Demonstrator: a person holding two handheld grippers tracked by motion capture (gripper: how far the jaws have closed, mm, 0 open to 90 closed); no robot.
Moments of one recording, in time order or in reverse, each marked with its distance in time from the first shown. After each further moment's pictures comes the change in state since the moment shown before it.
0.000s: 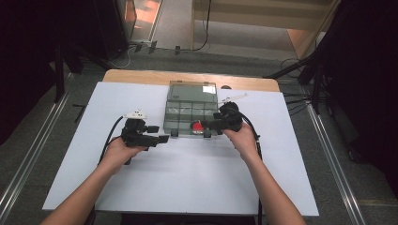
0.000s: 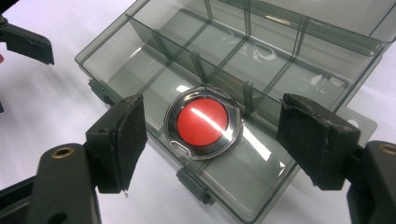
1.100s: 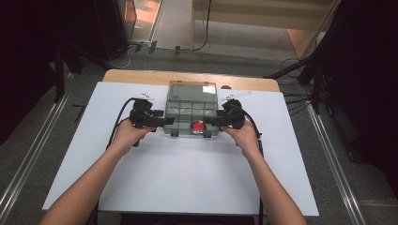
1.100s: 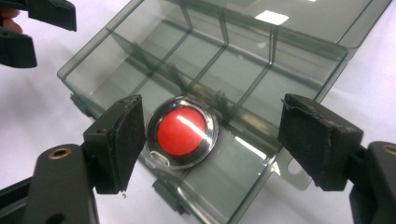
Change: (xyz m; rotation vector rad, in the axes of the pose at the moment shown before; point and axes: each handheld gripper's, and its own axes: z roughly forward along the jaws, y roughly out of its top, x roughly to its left) left arm 0.026 0.050 0.024 -0.019 0.044 -0.048; right arm -0.016 0.003 0.000 -0.026 -0.010 0.042
